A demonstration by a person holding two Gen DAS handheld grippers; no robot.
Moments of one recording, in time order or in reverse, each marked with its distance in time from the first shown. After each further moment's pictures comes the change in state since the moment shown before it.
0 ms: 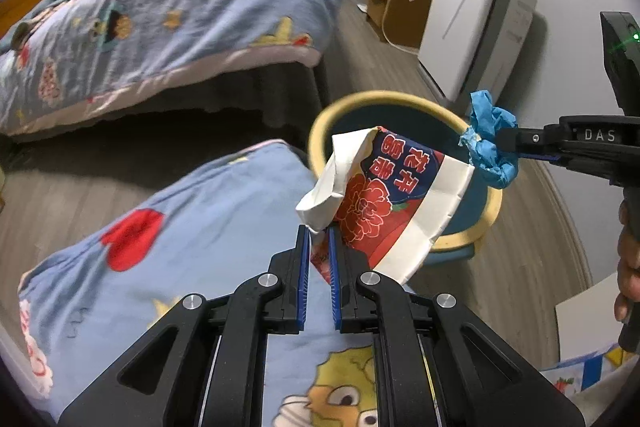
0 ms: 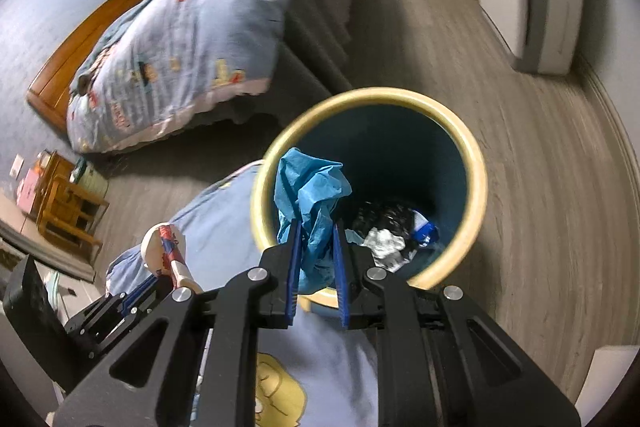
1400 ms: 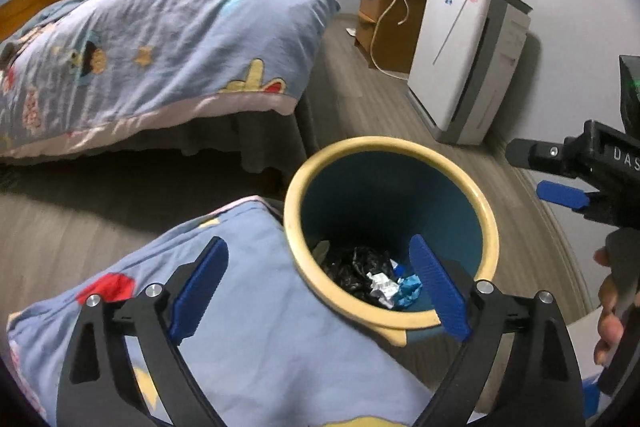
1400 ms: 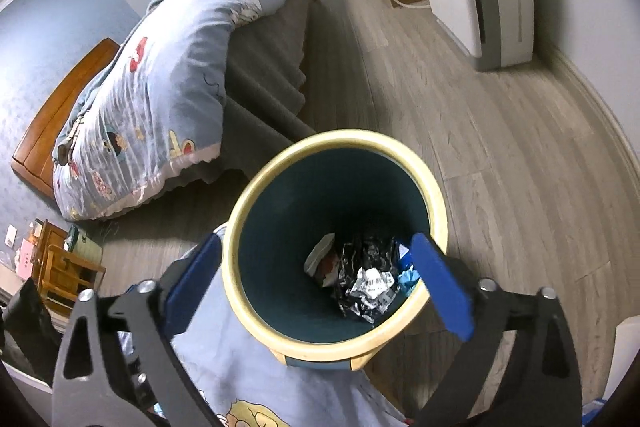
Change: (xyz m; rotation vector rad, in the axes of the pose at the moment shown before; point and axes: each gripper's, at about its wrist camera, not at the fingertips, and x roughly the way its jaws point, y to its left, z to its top) left arm 0.020 -0.012 0.045 0.001 -0.107 -0.032; right arm -0.010 -0.025 0.022 0.137 -0.171 -0.045
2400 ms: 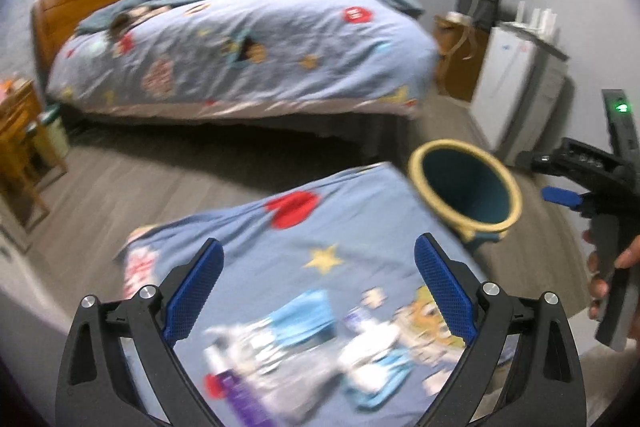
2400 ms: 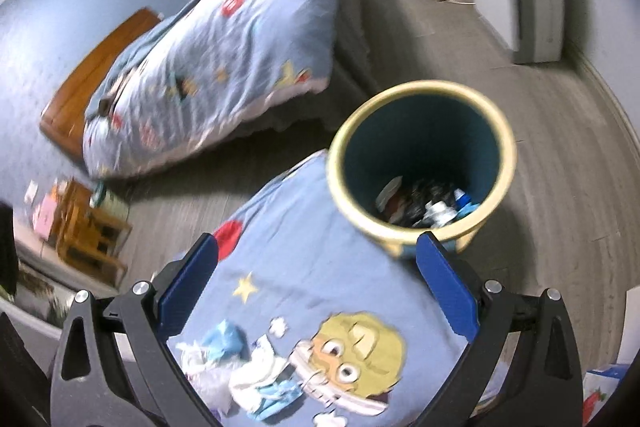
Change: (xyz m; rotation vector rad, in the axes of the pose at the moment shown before) left arm -0.220 0.124 -0.098 -0.153 -0.042 0.223; right arm -0.063 0.124 -0.099 -0.101 0.099 0.098
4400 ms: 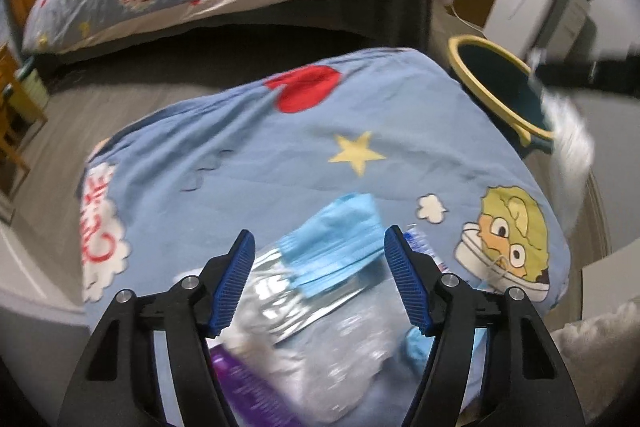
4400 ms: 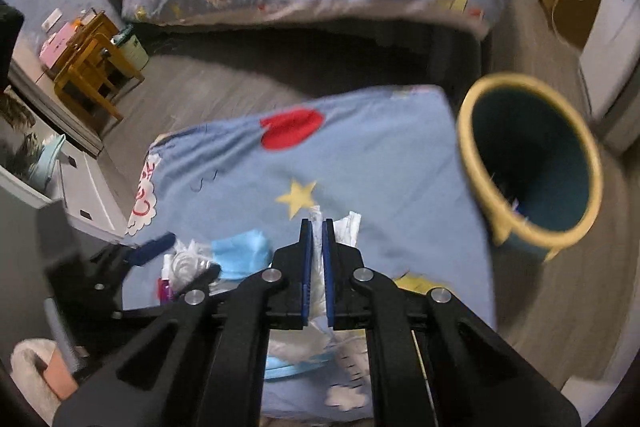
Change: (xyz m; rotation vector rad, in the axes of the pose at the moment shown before) left arm 0.109 0.016 -0.072 0.048 0.287 -0.060; right arm 0.053 0.112 -0.039 -0.476 0.232 -0.013
